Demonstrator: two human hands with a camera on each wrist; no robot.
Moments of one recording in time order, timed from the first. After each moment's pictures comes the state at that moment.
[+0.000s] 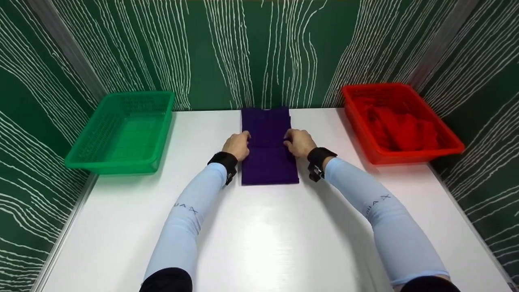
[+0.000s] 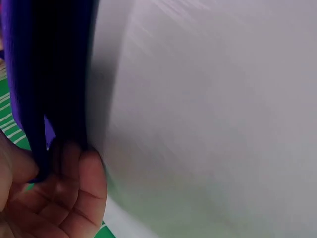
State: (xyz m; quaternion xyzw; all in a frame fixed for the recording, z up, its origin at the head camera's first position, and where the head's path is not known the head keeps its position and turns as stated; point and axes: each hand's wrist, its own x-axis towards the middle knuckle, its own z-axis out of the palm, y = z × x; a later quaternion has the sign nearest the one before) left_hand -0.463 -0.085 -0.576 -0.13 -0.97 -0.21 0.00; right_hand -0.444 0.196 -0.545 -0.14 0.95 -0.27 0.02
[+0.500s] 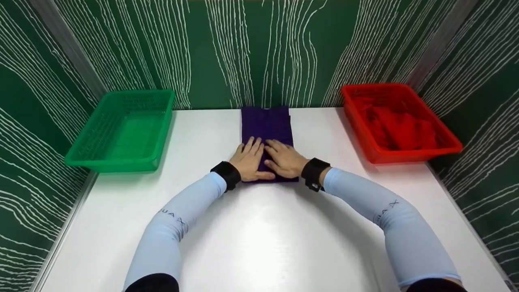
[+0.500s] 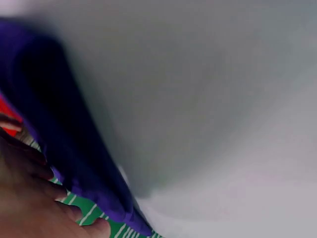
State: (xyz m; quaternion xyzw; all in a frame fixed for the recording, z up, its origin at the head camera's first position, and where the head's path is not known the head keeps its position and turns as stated) left_hand -0.359 -0.063 -0.529 -0.29 -0.95 -0.02 -0.07; right_hand -0.367 0.155 -0.529 -0.34 0.93 -0.11 0.07
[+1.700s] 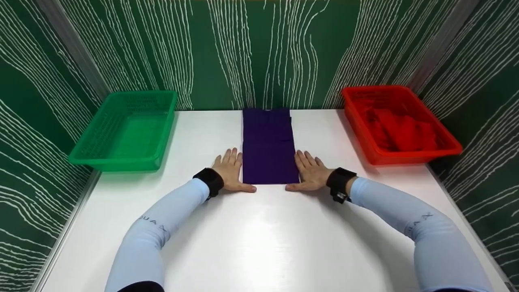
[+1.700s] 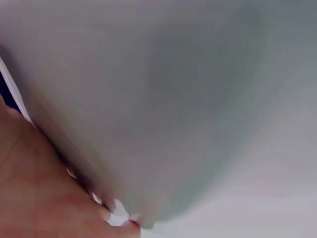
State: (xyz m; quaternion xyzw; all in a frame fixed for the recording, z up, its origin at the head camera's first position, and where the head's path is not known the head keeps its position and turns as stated) left_hand -0.338 -0.117 -0.534 -0.21 -0.96 0.00 -0.19; right_hand -0.333 0.222 -0.535 -0.22 0.95 -0.06 0.21
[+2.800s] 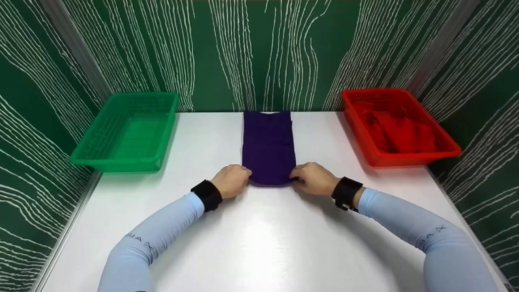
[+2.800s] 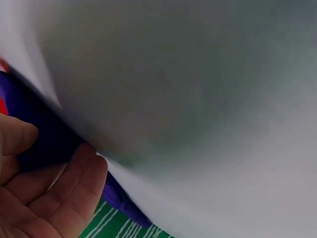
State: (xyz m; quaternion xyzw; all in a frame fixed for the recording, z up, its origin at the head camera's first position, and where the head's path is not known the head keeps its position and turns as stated) left_hand -0.297 -0.111 -0.520 -0.37 -0.93 -0.07 0.04; right_hand -0.308 0.223 -0.522 -0.43 0.89 -0.15 -0.04
